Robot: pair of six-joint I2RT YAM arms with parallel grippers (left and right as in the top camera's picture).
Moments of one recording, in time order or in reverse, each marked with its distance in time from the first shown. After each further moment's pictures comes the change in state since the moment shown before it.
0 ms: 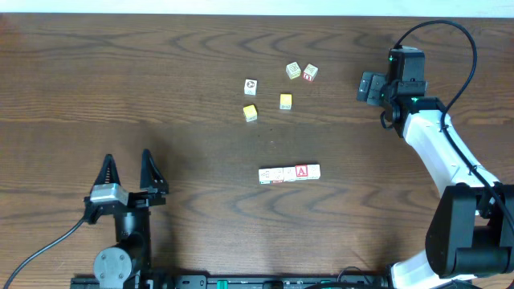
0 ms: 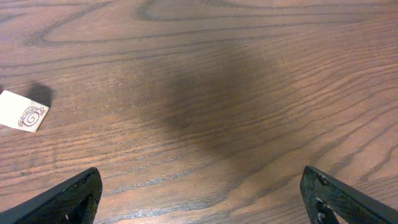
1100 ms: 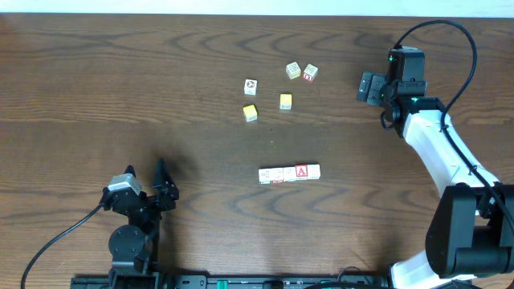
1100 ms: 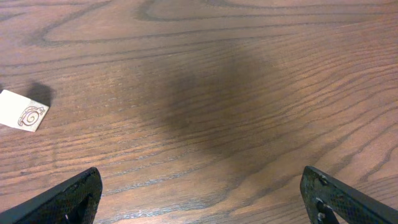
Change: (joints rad) left arm 0.000 0.000 -0.087 -0.222 0.008 -0.111; right arm 0.000 0.000 0.000 0.000 0.000 -0.002
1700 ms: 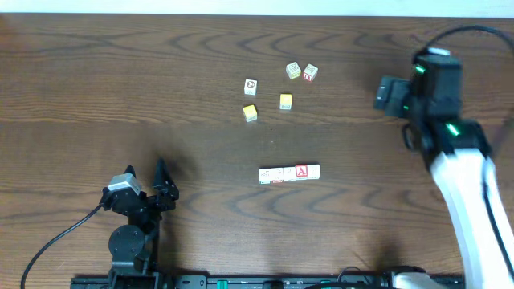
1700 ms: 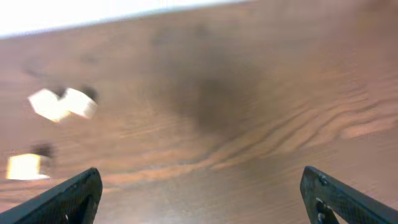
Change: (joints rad) left arm 0.000 0.000 0.002 -0.003 0.000 0.000; right arm 0.003 -0.415 -0.002 -0.287 -0.002 0.000
